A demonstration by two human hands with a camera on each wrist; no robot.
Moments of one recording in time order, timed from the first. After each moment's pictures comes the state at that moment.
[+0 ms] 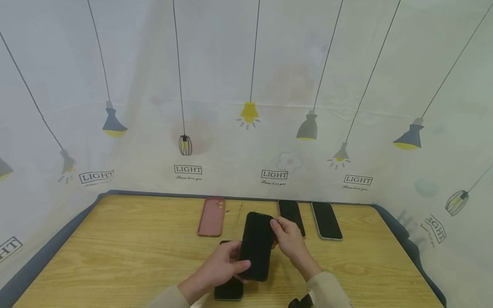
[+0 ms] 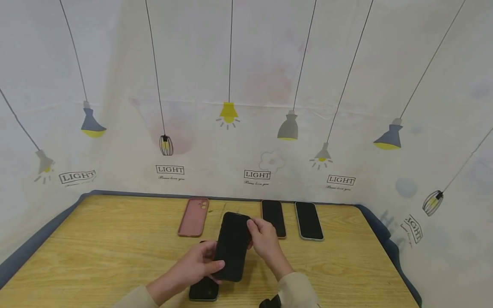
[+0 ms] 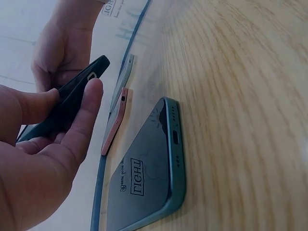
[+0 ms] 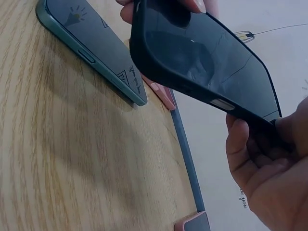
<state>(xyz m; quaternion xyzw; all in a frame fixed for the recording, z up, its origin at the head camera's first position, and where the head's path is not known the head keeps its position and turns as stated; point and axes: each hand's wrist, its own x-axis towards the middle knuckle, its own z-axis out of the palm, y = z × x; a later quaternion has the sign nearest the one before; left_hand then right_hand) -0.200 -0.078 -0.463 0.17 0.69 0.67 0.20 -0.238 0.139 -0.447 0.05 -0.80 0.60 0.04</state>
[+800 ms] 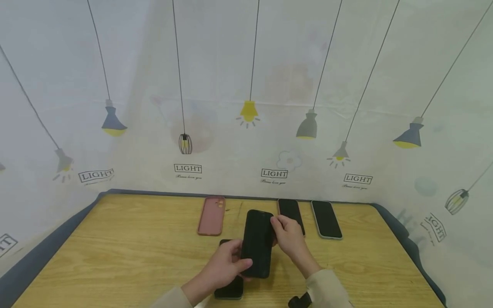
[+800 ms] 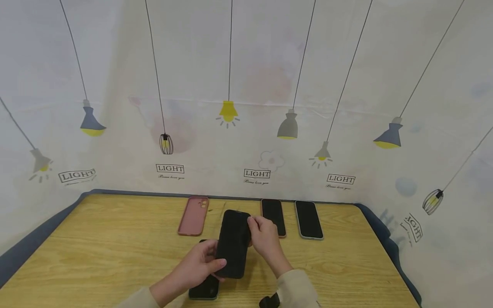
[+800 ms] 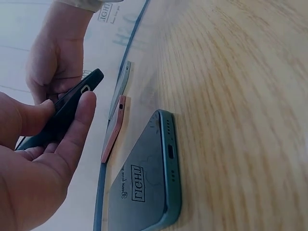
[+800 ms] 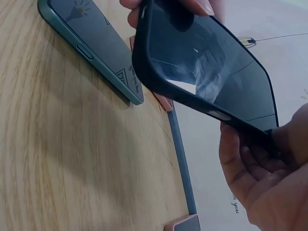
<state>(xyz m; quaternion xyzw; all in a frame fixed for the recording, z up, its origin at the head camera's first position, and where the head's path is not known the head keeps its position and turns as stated) -0.197 -0.070 -0.464 0.18 0.70 0.67 0.17 -0.238 0.139 -0.444 0.04 -0.83 0.55 0.07</state>
